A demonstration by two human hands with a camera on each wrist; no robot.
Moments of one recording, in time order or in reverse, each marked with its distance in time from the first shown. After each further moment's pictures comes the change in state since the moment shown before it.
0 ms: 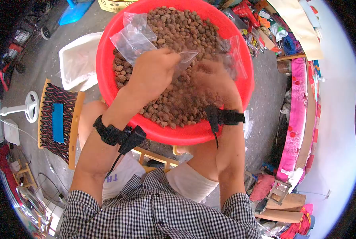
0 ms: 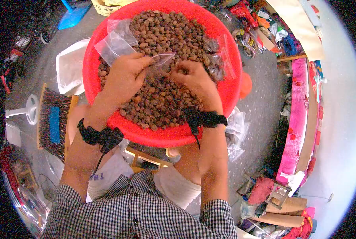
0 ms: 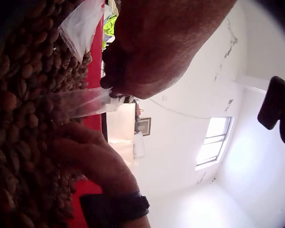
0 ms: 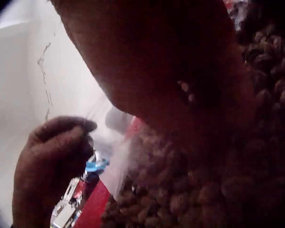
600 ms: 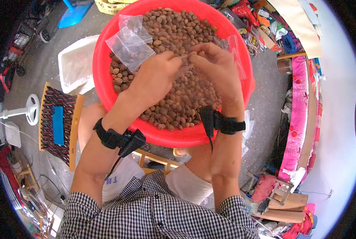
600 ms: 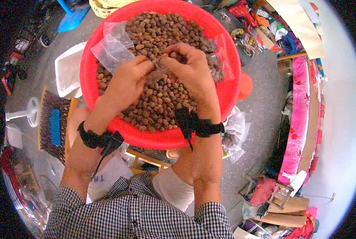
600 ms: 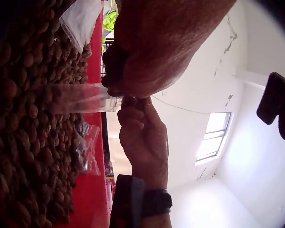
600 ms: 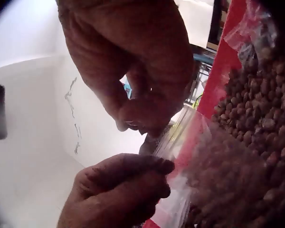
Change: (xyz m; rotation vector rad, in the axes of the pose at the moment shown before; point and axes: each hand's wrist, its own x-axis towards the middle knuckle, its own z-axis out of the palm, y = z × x) left_hand 0.002 0.006 0.010 -0.043 0.008 0.084; right_hand -0.007 -0.053 0.001 0.340 0.186 -0.170
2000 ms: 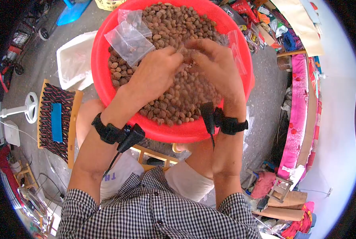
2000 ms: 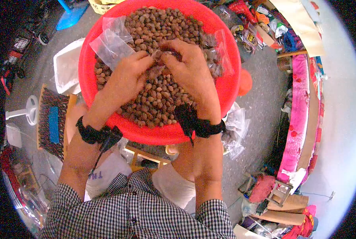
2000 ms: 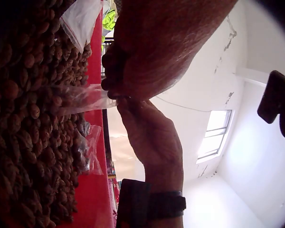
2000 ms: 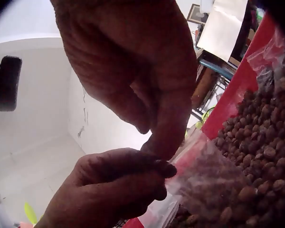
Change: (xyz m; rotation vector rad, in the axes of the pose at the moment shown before) left_hand -0.001 0.002 0.002 -0.011 0.006 0.066; right_hand -0.004 0.000 0.003 -0.197 -0.044 -0.131
